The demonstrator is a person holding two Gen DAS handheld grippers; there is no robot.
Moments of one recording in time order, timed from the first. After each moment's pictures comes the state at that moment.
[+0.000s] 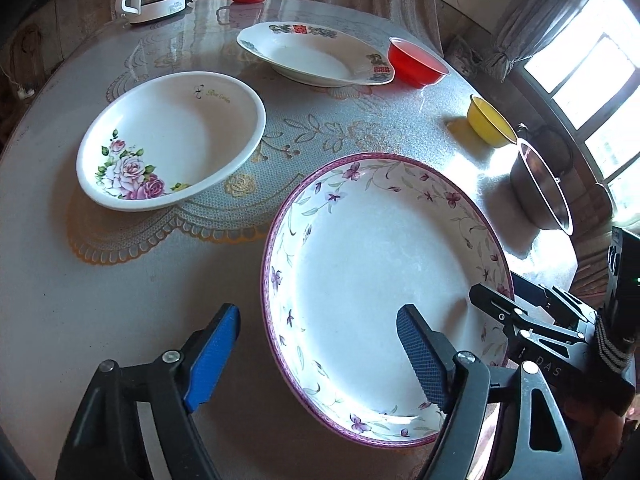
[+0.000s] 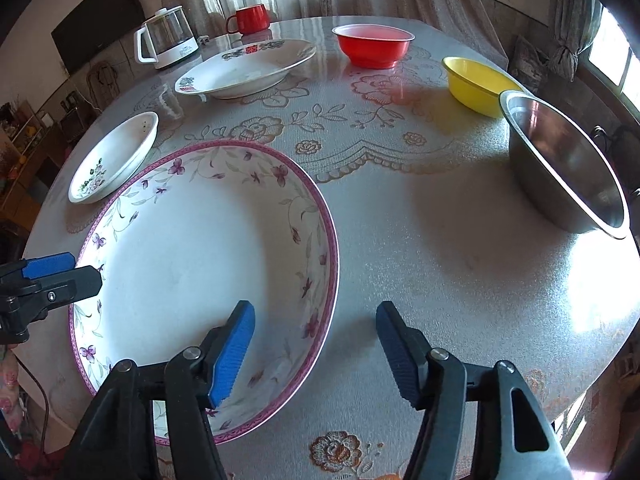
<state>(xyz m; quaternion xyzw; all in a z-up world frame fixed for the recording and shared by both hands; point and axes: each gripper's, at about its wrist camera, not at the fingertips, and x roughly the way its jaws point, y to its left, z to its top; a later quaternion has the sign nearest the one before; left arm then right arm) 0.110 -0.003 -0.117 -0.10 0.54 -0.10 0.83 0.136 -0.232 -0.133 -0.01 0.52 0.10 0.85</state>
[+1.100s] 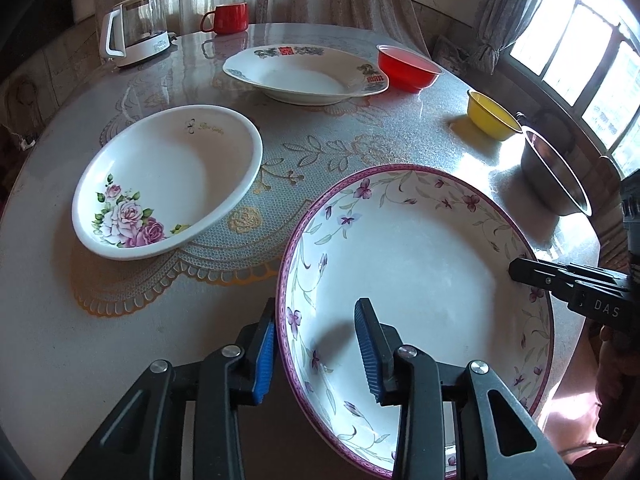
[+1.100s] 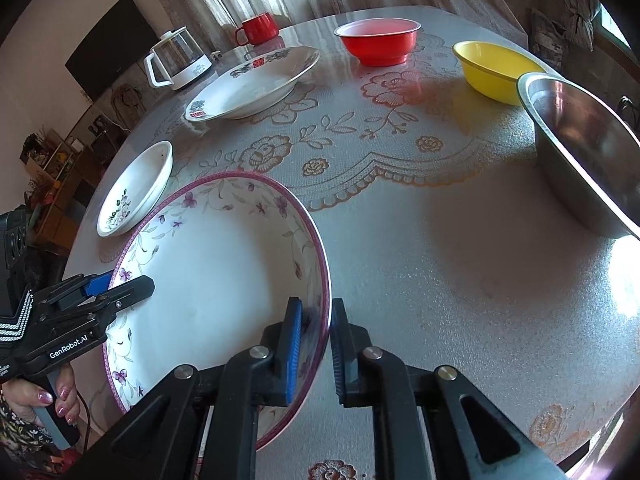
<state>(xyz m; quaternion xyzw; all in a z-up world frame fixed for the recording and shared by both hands) 0.124 -0.010 -0.132 -0.03 0.50 -0.10 0.86 0.158 -0.250 -0.135 0.07 0.52 0.16 0.83</state>
